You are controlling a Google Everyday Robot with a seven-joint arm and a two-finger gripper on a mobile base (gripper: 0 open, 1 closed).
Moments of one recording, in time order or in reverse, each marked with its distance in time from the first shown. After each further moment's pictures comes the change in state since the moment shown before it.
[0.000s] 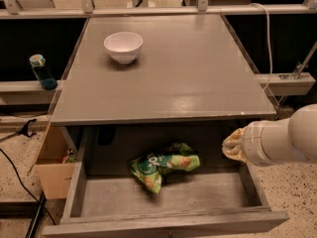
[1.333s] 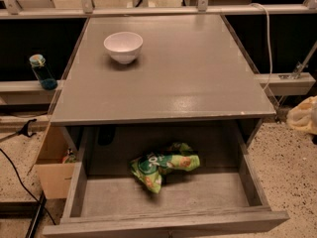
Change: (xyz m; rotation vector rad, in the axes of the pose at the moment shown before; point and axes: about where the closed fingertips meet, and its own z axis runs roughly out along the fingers) arm 0.105 -0.080 -0.104 0.149 0.195 0.025
